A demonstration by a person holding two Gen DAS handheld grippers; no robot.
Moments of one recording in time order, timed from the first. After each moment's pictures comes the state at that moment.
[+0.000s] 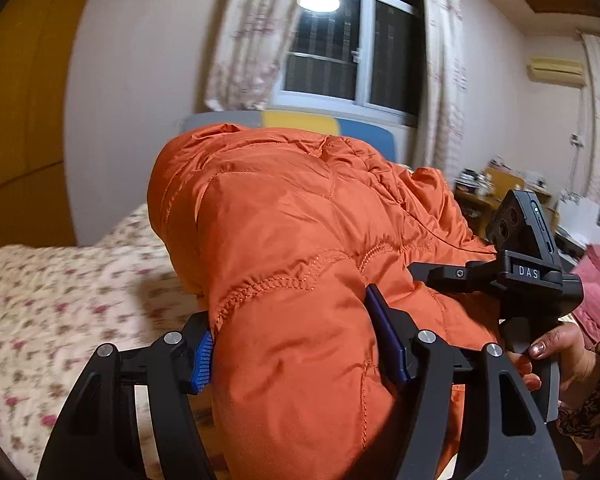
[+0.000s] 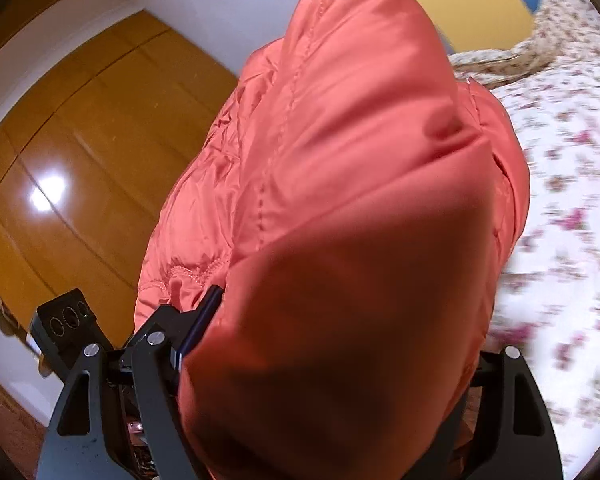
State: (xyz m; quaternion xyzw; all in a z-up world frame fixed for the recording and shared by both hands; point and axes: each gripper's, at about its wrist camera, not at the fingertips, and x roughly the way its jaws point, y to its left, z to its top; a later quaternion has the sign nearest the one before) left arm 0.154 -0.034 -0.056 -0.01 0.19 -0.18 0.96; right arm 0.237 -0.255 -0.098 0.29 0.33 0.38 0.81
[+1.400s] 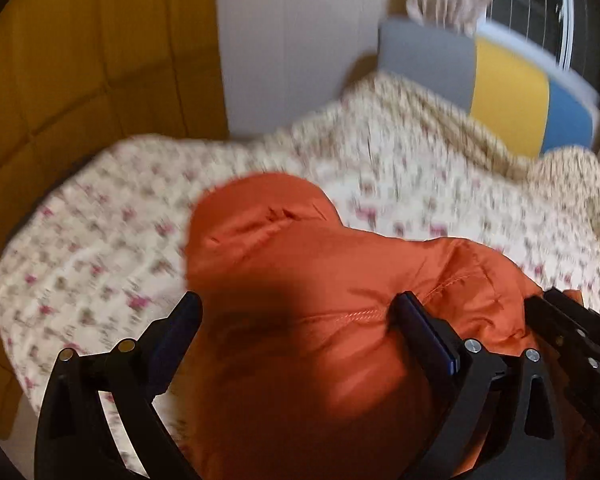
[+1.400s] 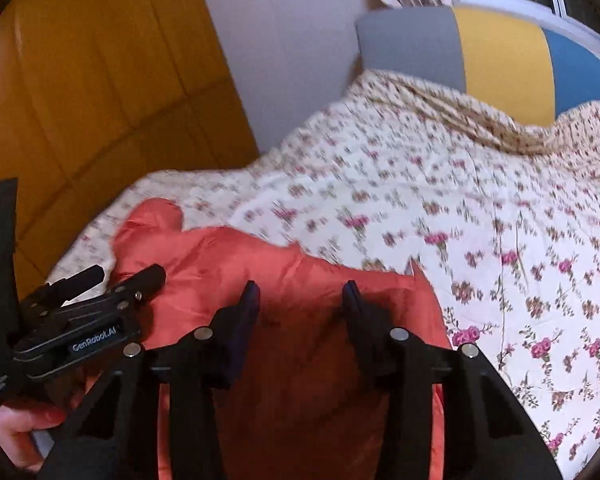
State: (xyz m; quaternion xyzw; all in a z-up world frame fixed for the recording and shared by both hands) left arm 0.297 0.100 -0.082 -0.06 0.40 0.10 0.91; right arm 0.356 -0.075 -0.101 0.06 0.39 0.21 0.90
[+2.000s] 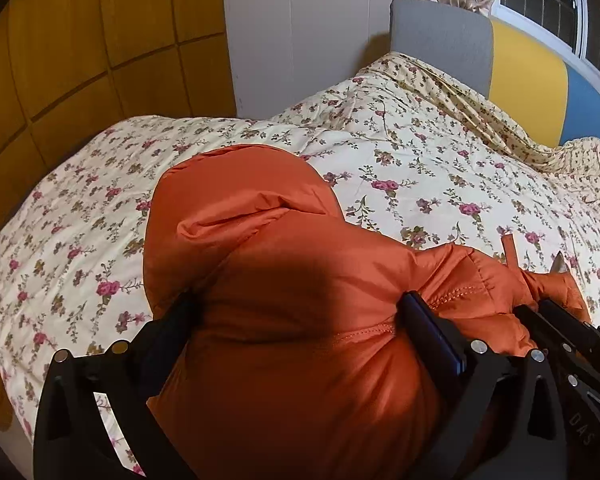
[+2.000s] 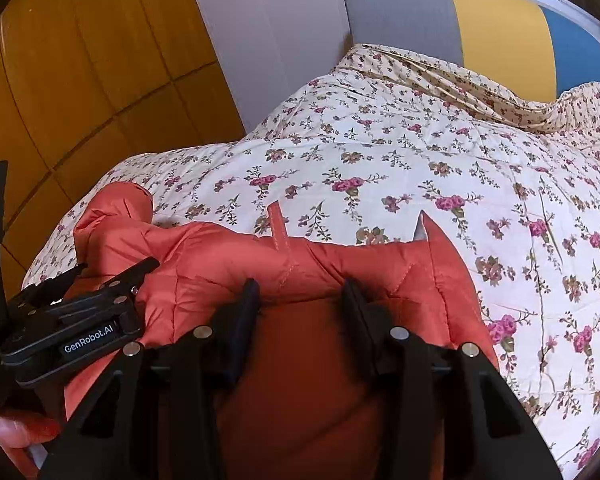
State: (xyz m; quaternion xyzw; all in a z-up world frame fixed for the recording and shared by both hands) left arm 0.319 0.096 -0.125 -0.05 0.40 0.13 0.91; right arm 0.360 -0.067 -0.144 0.06 0.39 0.20 0.90
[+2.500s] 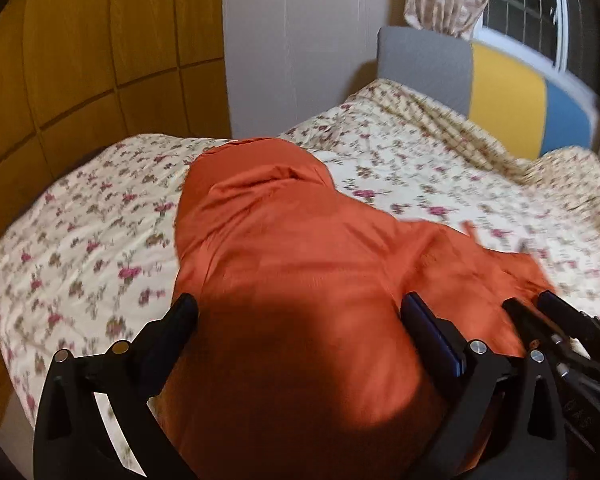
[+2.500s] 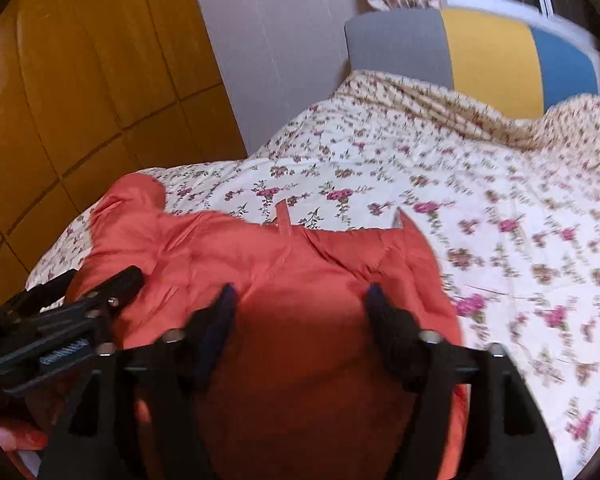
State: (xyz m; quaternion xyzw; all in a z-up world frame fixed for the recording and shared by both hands) left arm 0.247 0.087 -0.102 -0.06 0.34 0.11 0.93; right arm 0.292 -0.087 -0.118 0.04 0.33 0.20 0.92
